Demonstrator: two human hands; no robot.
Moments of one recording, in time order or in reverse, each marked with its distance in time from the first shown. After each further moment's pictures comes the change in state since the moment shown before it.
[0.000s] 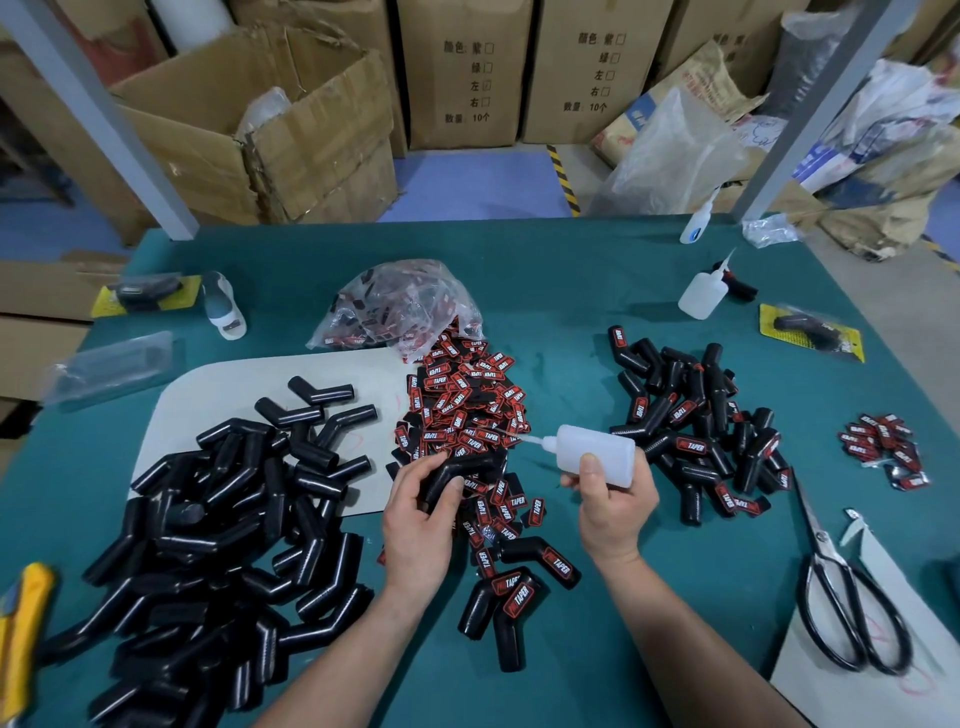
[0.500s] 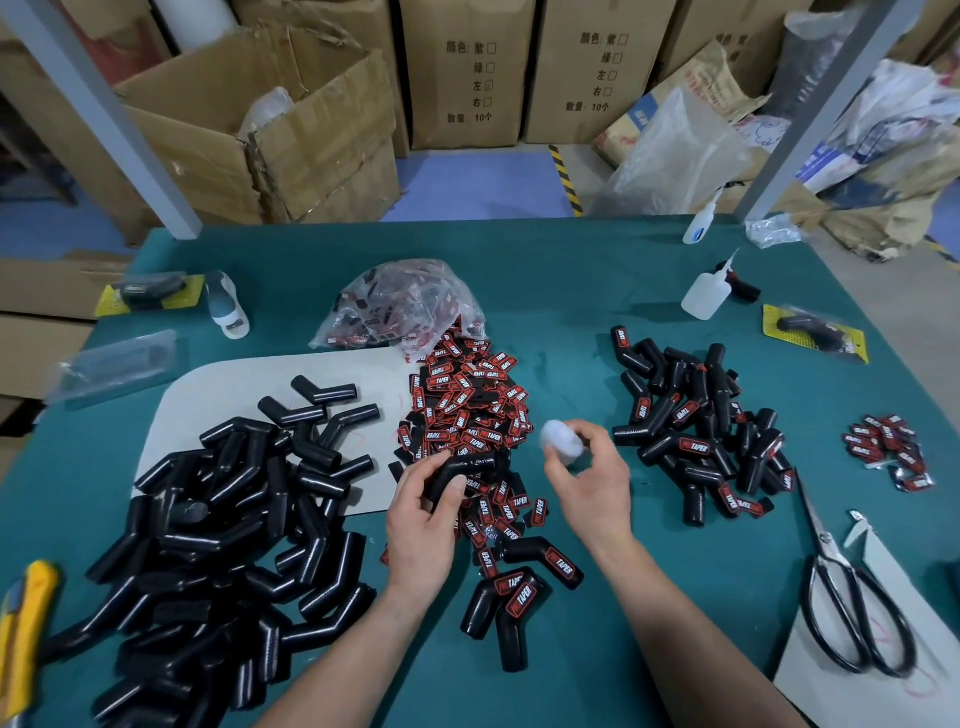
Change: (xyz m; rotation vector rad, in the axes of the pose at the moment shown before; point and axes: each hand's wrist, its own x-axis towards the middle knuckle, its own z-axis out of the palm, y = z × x) left_hand 0.001 -0.007 -0.001 -0.029 -0.029 0.027; right_hand 0.010 0.015 0.005 -0.505 -0.327 0.057
